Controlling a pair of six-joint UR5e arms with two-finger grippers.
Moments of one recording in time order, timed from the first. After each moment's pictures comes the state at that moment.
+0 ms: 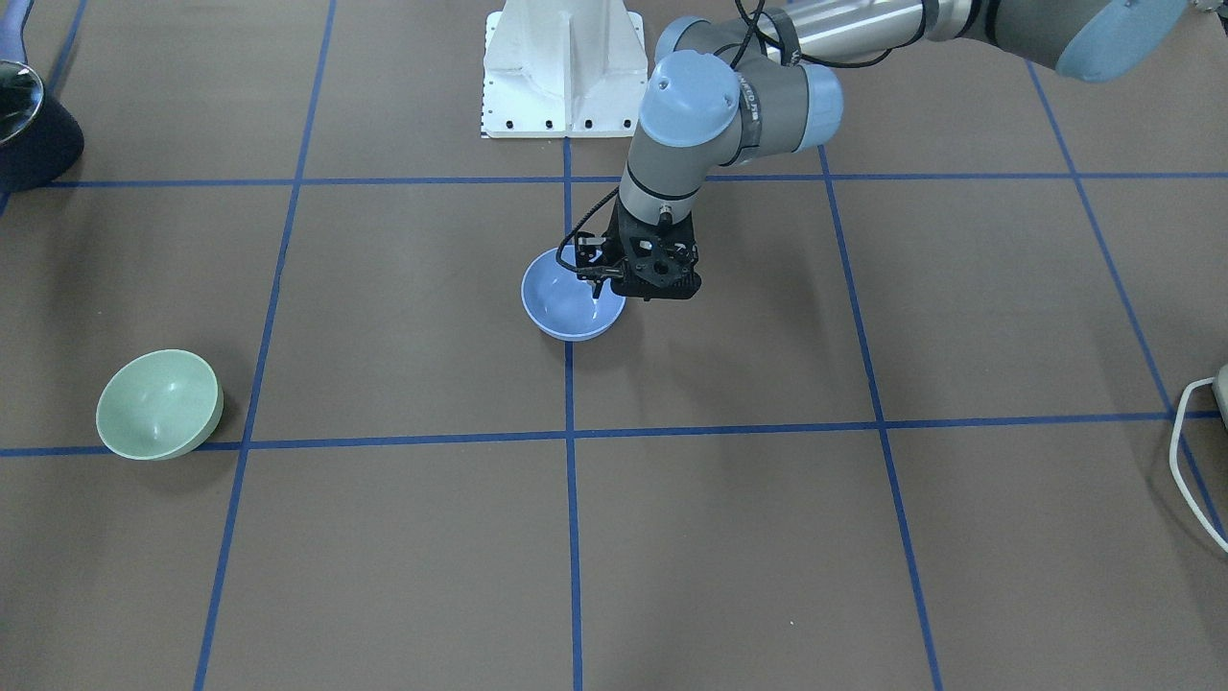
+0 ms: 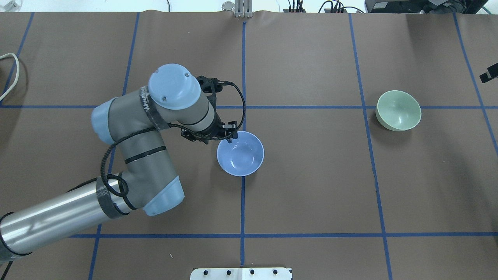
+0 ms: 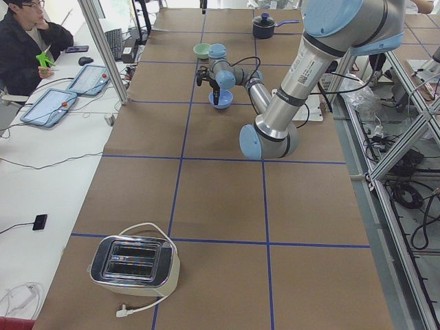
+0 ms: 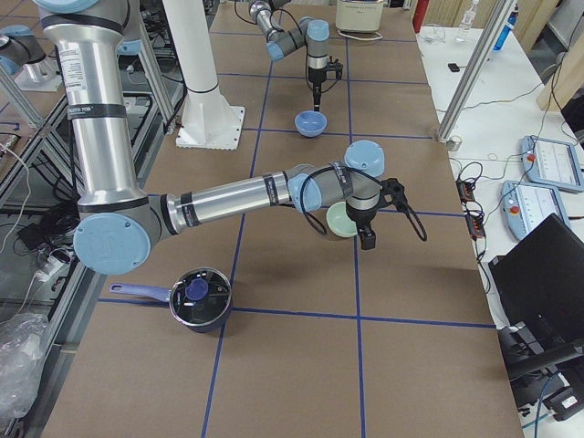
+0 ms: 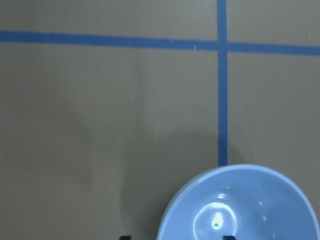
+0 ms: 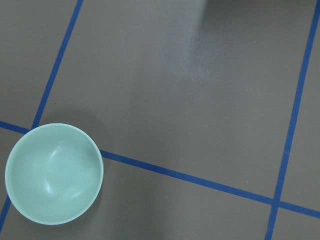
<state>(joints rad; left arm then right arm) -0.58 -2.27 -1.64 -1.71 -1.95 -1.22 1.38 -1.46 1.73 -1.45 2.33 0.14</state>
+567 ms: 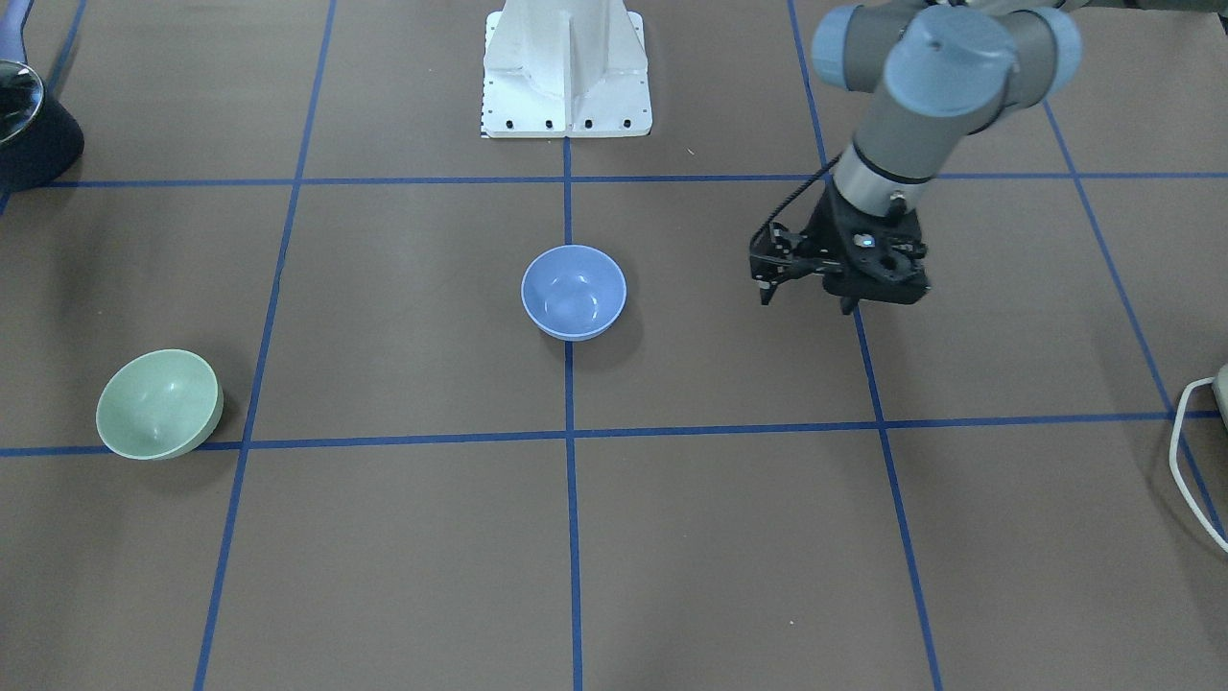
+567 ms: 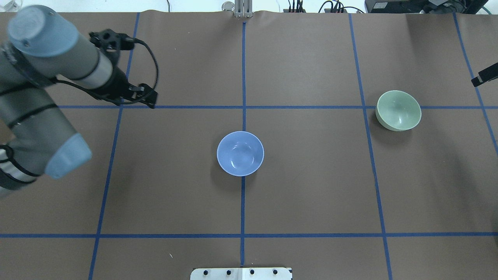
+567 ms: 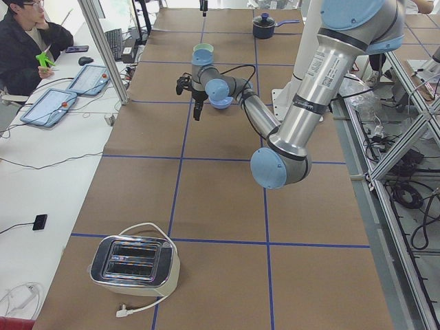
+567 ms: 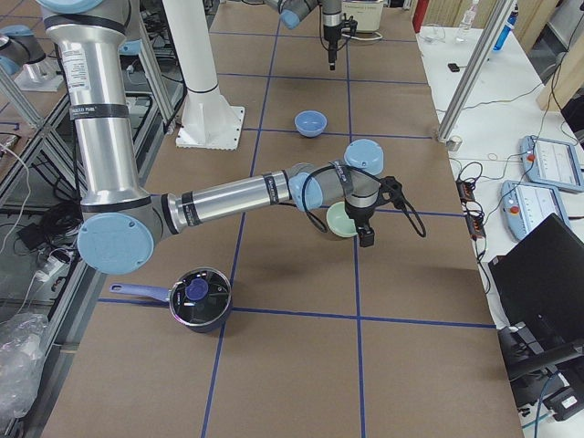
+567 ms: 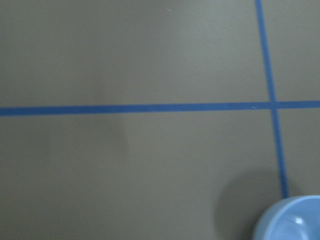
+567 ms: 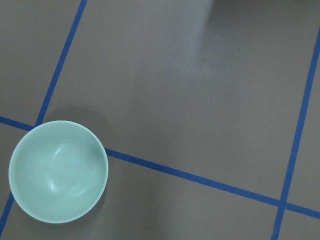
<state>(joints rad) -0.89 -1.98 -1.86 -1.62 -2.11 -0.81 1.34 -1.46 1.73 -1.43 2.32 0.14</state>
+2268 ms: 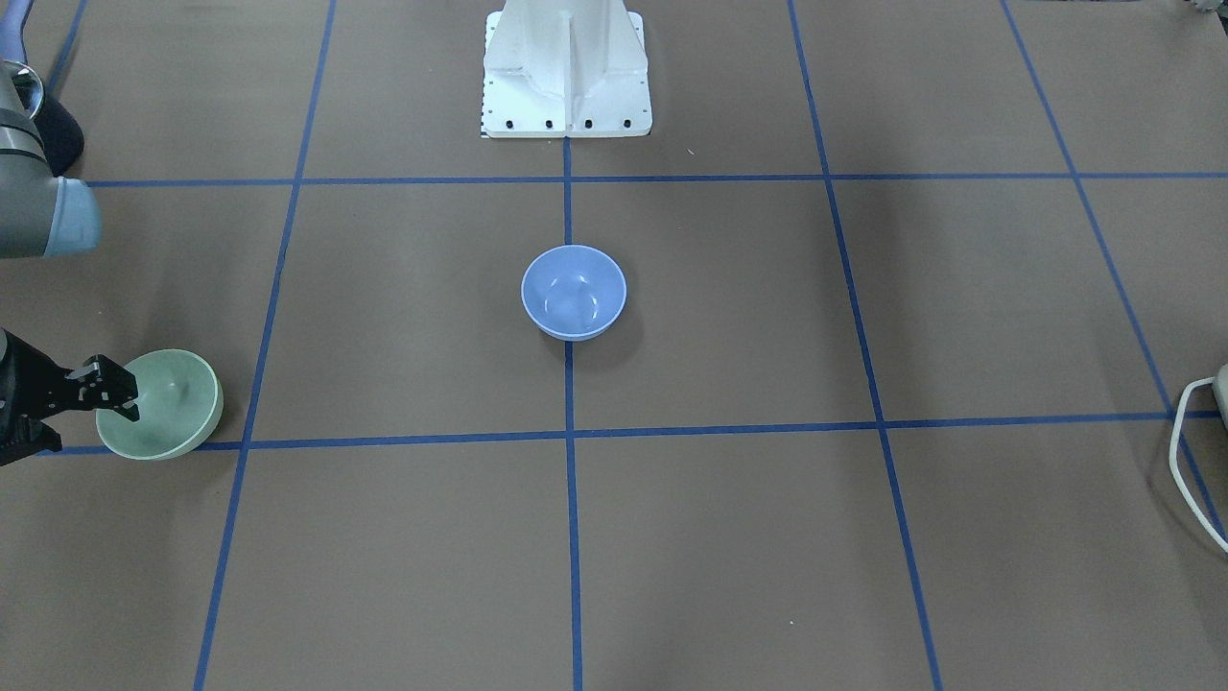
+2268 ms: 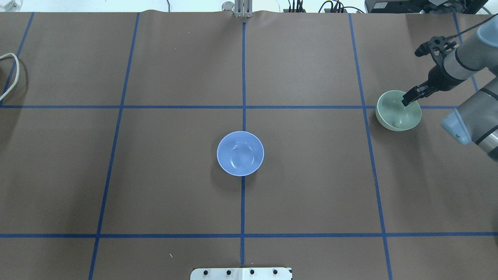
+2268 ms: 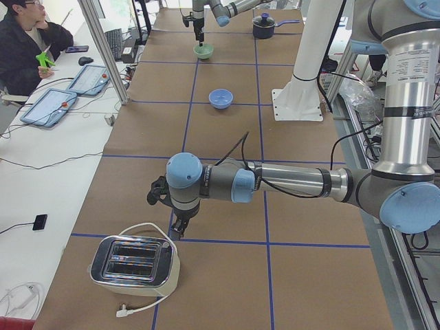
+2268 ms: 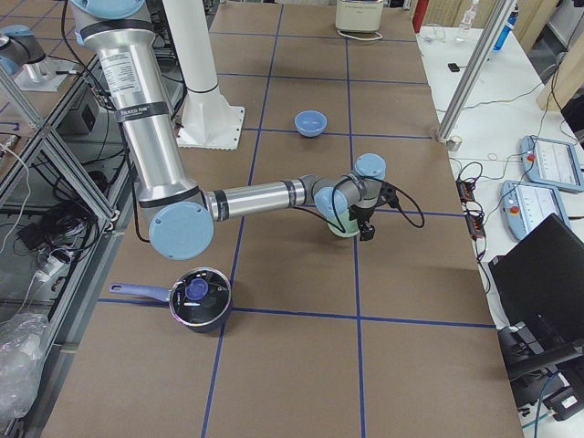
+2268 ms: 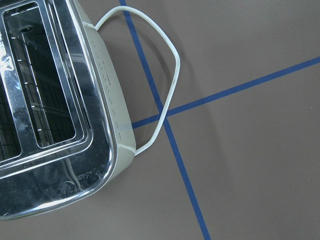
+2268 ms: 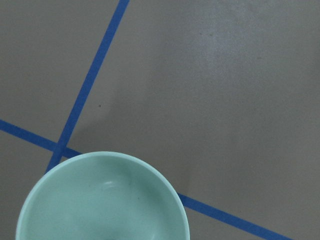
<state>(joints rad) -1.62 -1.54 -1.68 -1.60 -2.37 0.30 1.07 -1.30 1.42 -1.18 2.22 0.29</state>
